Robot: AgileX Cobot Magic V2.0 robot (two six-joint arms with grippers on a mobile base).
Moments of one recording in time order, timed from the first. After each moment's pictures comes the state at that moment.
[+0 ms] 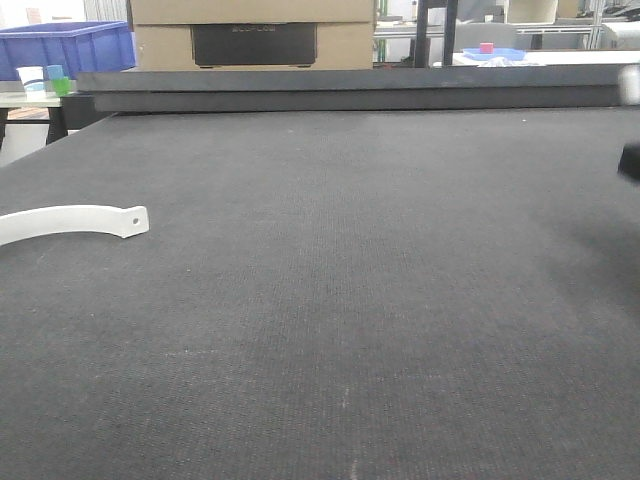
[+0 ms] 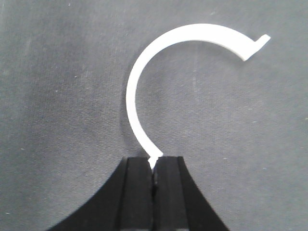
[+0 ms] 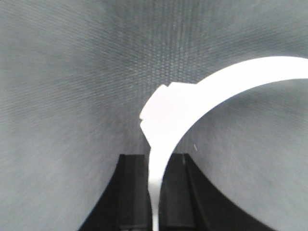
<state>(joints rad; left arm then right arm) 0.00 1.28 -1.09 0.03 0.98 -0.11 -0.18 1.57 -1.05 0.10 1.01 -0.01</state>
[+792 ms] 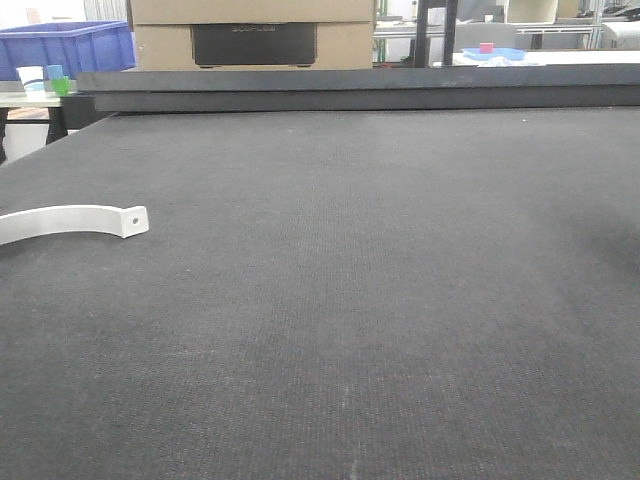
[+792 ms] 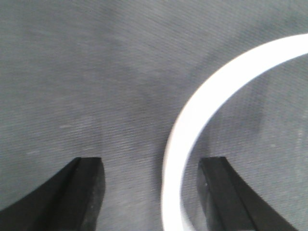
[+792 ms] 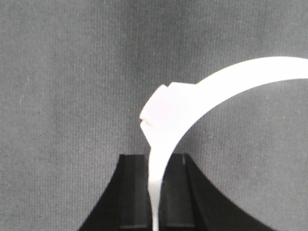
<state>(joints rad) 0.05 1.82 -1.28 0.07 0.95 -0.06 -0.18 1.42 -1.06 0.10 1.05 -0.01</state>
